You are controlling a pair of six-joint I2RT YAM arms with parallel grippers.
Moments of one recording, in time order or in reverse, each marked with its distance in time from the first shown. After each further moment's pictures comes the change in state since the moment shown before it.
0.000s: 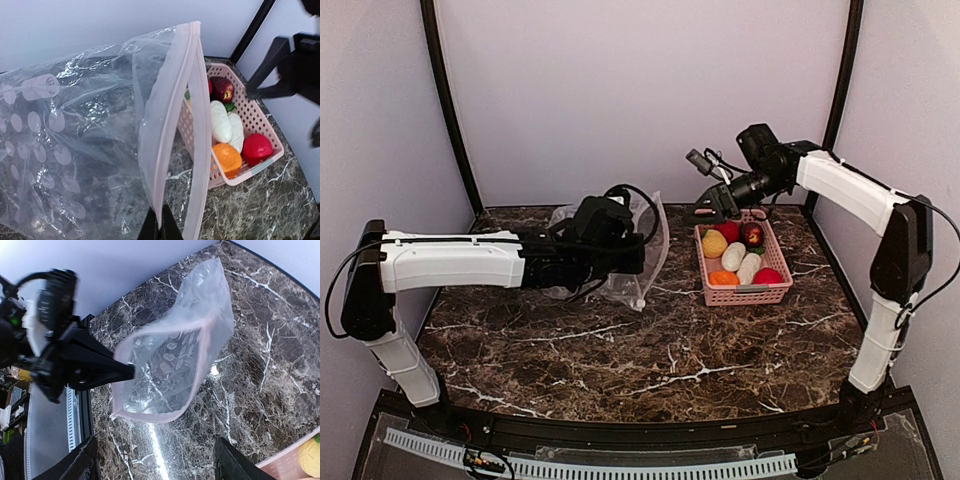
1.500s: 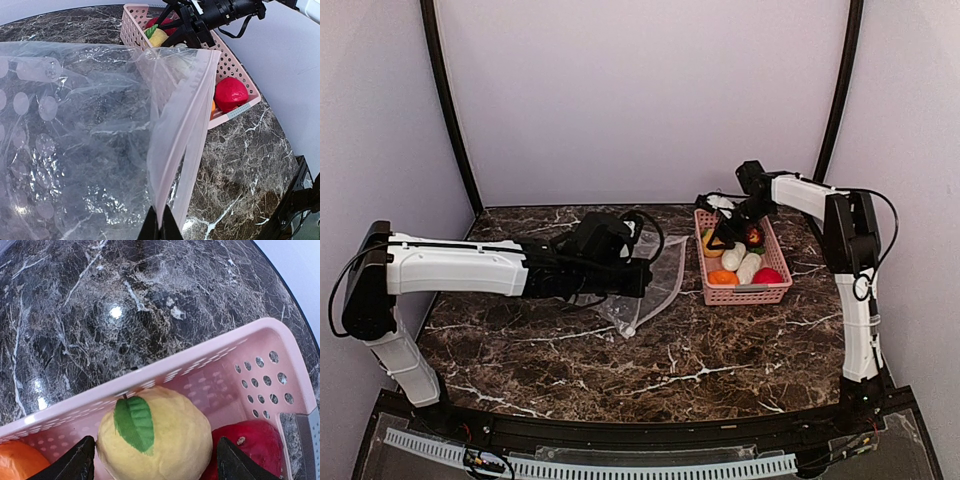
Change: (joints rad) left arm 0.002 0.004 -0.097 0.006 0.293 -0.021; right arm -0.172 0.416 0.172 0.087 0.463 -0.525
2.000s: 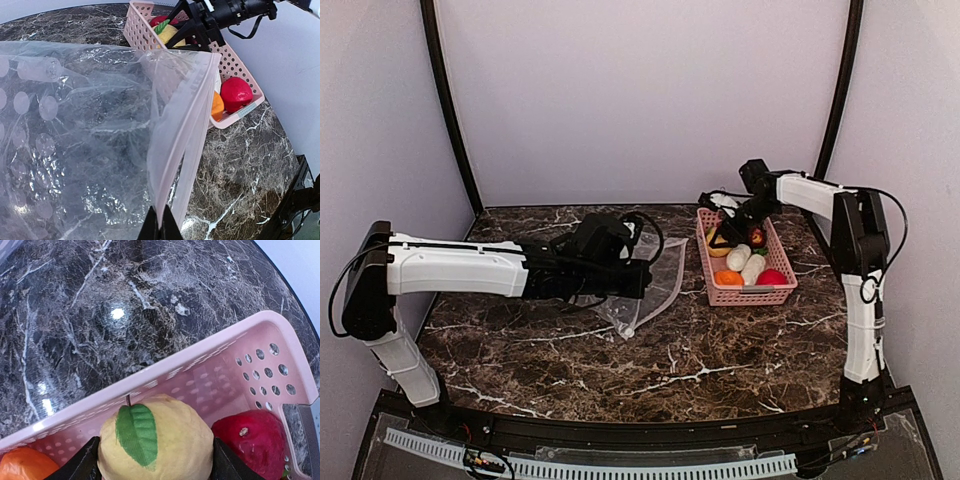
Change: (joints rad) left arm 0.000 0.000 -0.008 0.003 0.000 0.000; right arm 0.003 -0.040 -0.047 0.016 0.003 0.048
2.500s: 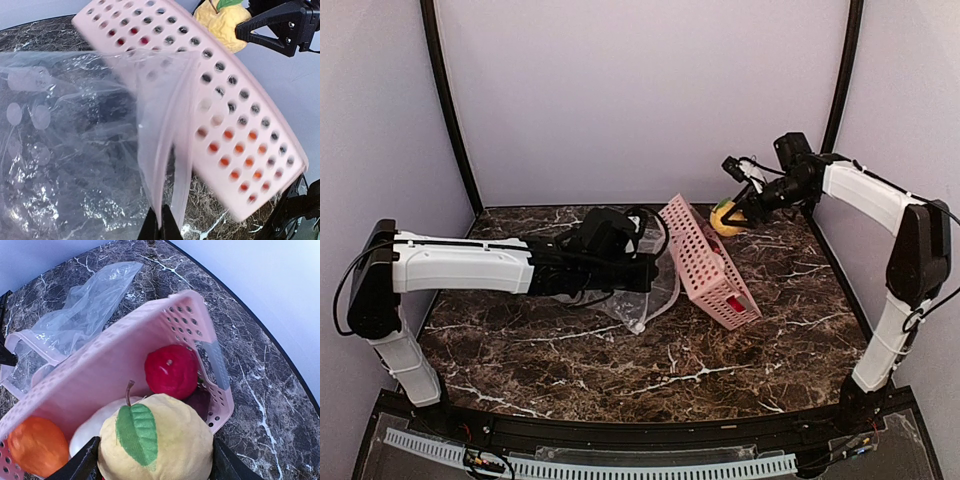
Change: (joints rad) left arm 0.000 0.022 0.035 0.024 0.002 -0.002; right arm -0.013 -0.492 -0.314 0.028 -0.195 0.146
